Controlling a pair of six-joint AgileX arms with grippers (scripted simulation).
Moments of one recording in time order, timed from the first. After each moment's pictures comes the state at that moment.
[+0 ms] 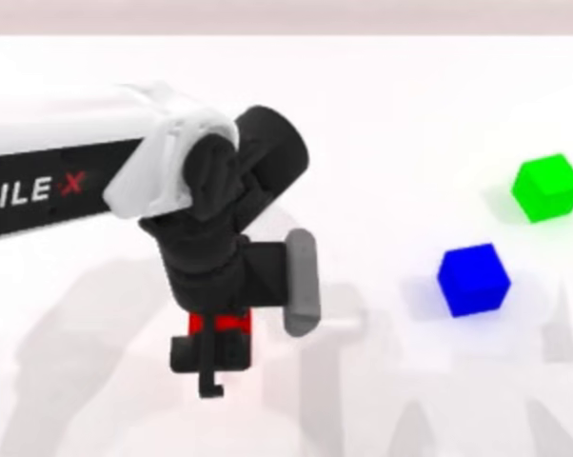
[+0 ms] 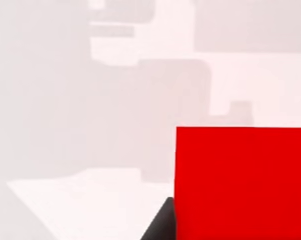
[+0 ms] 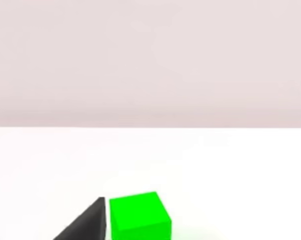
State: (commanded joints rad) left arm -0.71 1.79 1.22 -0.98 0.01 0.85; right arm 0.00 0.00 0.00 0.00 0.00 0.00
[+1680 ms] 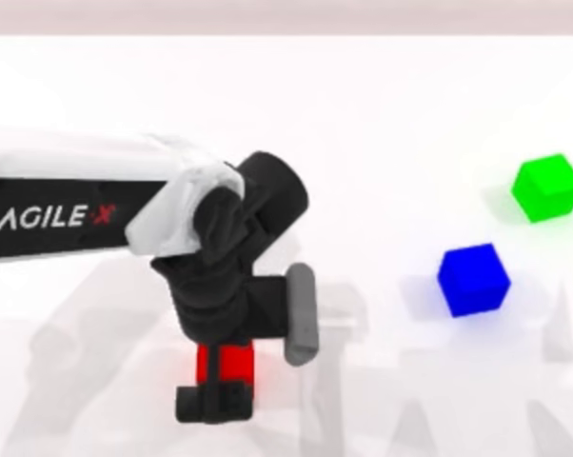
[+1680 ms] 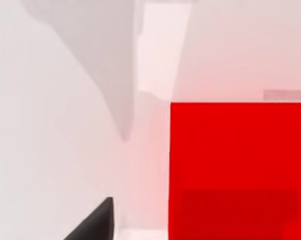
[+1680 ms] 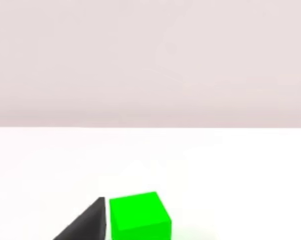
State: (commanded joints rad) left arm -0.72 1.85 1.11 -0.82 0.01 0.85; right arm 0.00 0.00 0.00 0.00 0.00 0.00
